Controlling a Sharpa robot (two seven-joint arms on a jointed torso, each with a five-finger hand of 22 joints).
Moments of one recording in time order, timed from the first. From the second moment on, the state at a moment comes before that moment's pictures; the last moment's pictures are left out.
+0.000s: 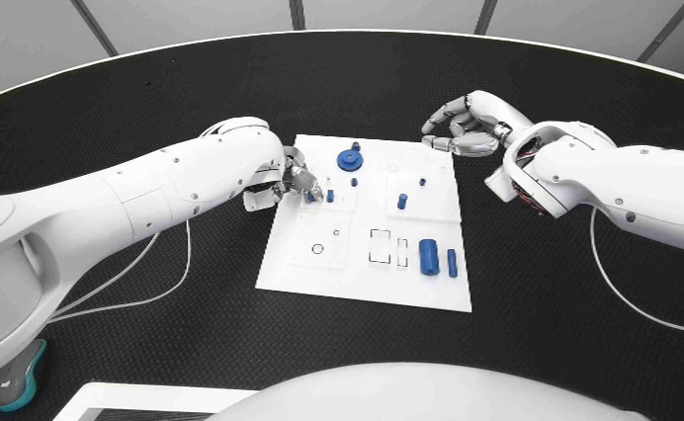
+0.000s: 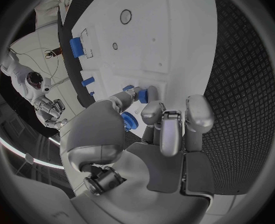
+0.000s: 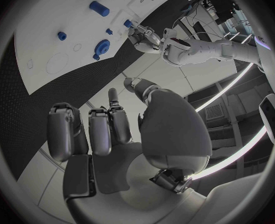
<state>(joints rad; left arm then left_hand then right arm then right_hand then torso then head) 1.25 -0.43 -0.12 1.01 -1.00 0.26 -0.54 0.98 -0.13 0.72 0.00 0.18 0.84 0.04 0.96 0.33 1.33 -0.03 1.29 0.91 1.47 -0.07 1.55 1.31 0.12 1.33 0.03 1.34 1.06 1.28 -0.92 -0.13 1.51 -0.91 -0.44 0.07 1.19 -0.21 0.51 0.09 0.47 0.87 0.15 0.34 0.38 1.45 0.07 1.41 1.31 1.46 -0.01 1.50 1.31 0.03 1.46 0.09 1.42 1.31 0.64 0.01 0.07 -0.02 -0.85</state>
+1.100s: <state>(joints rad) 1.25 -0.44 -0.12 1.02 -1.00 0.24 -0.55 0.96 -0.15 0.67 0.04 0.18 0.85 0.04 0.94 0.32 1.33 -0.03 1.29 0.92 1.47 -0.07 1.56 1.31 0.12 1.33 0.03 1.34 1.06 1.28 -0.93 -0.13 1.51 -0.91 -0.44 0.07 1.19 -0.21 0.51 0.09 0.47 0.86 0.15 0.34 0.38 1.45 0.07 1.41 1.31 1.46 -0.01 1.50 1.31 0.03 1.46 0.09 1.42 1.31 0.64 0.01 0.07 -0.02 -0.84</state>
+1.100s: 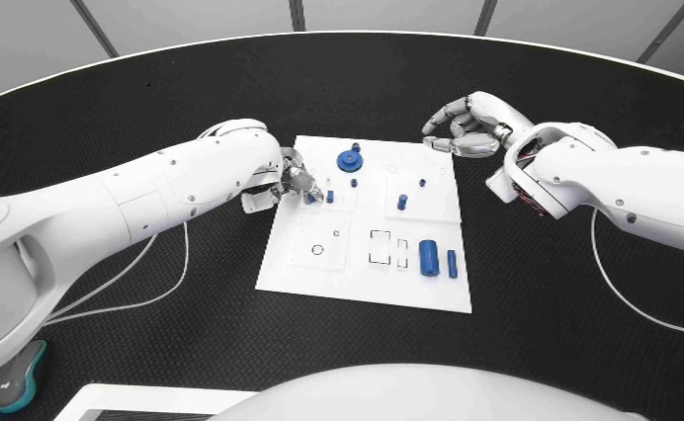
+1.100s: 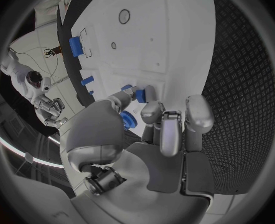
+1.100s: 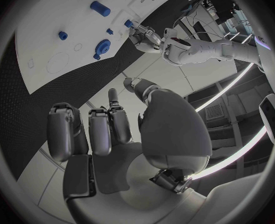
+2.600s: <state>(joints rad) 1.25 -0.45 -0.12 1.04 -0.99 0.23 -0.55 0.96 -0.17 0.60 0.08 0.18 0.85 0.04 0.94 0.31 1.33 -0.03 1.29 0.93 1.47 -0.07 1.56 1.31 0.12 1.33 0.03 1.34 1.06 1.28 -0.93 -0.13 1.50 -0.91 -0.44 0.07 1.19 -0.21 0.51 0.09 0.48 0.86 0.15 0.35 0.37 1.45 0.07 1.41 1.31 1.46 -0.01 1.50 1.31 0.03 1.46 0.09 1.42 1.31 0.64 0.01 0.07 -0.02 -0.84</state>
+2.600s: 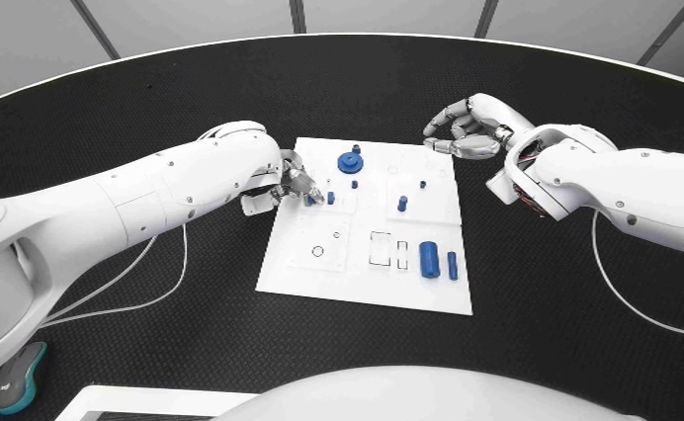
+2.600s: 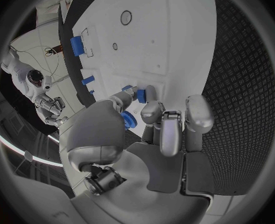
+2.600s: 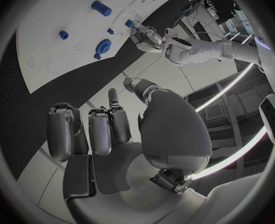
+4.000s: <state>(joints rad) 1.26 -0.46 -0.12 1.05 -0.97 0.23 -0.56 0.96 -0.19 0.52 0.12 0.17 0.86 0.04 0.94 0.30 1.33 -0.03 1.29 0.93 1.47 -0.07 1.56 1.31 0.12 1.33 0.03 1.34 1.06 1.28 -0.93 -0.13 1.50 -0.91 -0.44 0.07 1.19 -0.21 0.51 0.09 0.48 0.86 0.15 0.35 0.38 1.45 0.07 1.41 1.31 1.46 -0.01 1.50 1.31 0.03 1.46 0.09 1.42 1.31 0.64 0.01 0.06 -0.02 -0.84</state>
